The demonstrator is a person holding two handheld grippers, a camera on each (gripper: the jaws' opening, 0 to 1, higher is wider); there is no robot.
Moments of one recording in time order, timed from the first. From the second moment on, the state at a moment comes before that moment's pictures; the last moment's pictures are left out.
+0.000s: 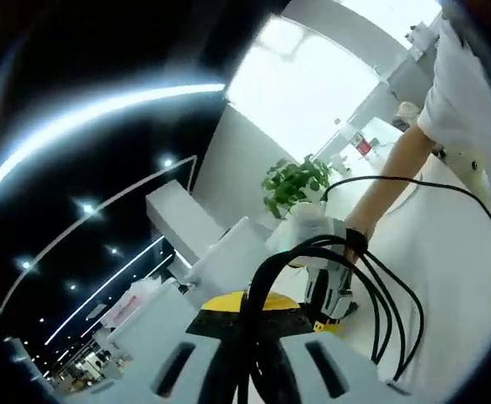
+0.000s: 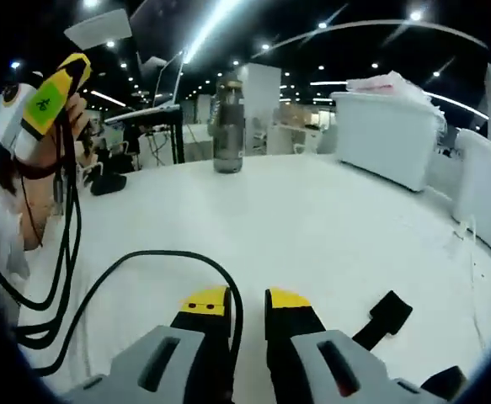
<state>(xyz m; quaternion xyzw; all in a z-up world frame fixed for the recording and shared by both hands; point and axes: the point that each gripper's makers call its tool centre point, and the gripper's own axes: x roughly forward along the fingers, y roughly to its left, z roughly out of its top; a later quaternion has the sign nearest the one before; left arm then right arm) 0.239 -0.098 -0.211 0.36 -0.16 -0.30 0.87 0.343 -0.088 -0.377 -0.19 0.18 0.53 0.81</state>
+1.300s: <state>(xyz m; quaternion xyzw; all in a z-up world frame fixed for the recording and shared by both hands) 0.311 -0.120 -0.290 0.32 -0.03 -0.32 0.89 0.309 -0.167 -0.275 -0.02 0.01 0.53 0.85</state>
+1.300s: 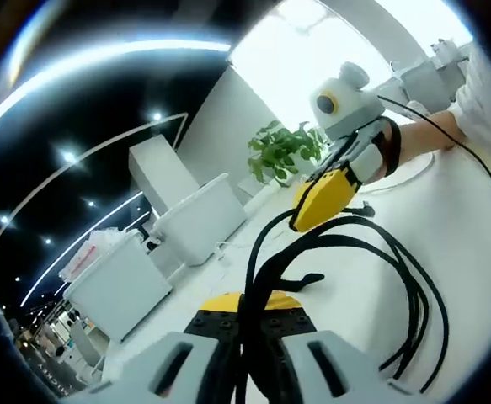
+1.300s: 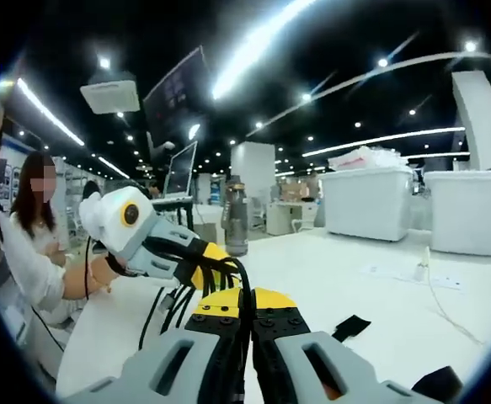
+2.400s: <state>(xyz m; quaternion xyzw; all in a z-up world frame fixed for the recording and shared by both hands) 0.347 -0.185 -0.309 0.41 0.02 -0.37 0.83 0.347 -0.181 -0.304 -0.33 0.01 0.45 0.83</state>
